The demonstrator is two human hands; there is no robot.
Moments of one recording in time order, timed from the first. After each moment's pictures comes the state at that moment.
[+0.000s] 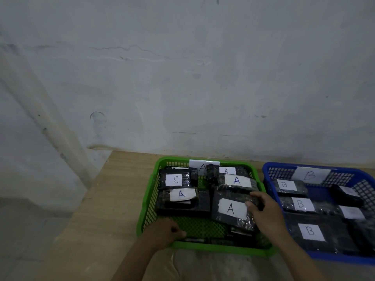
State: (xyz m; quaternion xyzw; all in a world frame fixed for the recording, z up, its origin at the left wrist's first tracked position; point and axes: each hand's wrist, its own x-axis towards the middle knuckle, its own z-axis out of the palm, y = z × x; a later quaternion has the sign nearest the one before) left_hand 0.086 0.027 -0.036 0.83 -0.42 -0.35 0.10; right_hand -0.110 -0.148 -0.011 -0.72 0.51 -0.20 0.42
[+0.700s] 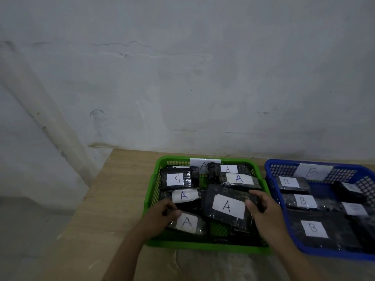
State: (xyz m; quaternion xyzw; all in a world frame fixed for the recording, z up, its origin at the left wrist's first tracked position) left_hand 0.104 0.031 -0.027 0.79 -0.37 -0.35 0.33; right_hand -0.107 -0.132 -0.009 -0.68 0.48 -0.26 0.49
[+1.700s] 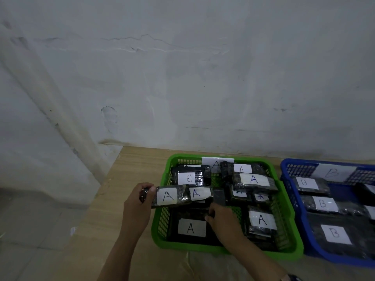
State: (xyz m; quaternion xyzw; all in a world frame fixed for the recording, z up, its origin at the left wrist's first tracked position) left_hand 0.139 0.058 -0.015 0.83 -0.23 -0.08 0.50; right_hand -0.017 -0.079 -0.052 -0.85 0.38 -0.03 0.35
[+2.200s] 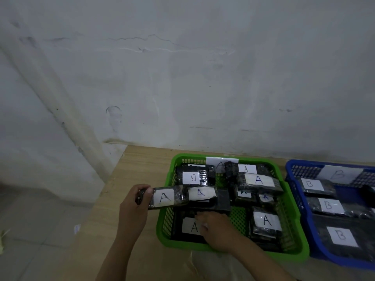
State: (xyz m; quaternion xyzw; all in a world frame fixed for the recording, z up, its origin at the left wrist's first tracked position) left_hand 0.144 0.076 -0.015 0.83 -0.21 -0.05 0.52; right_hand -0.007 -0.066 -0.048 -0.93 0.20 0.09 0.28
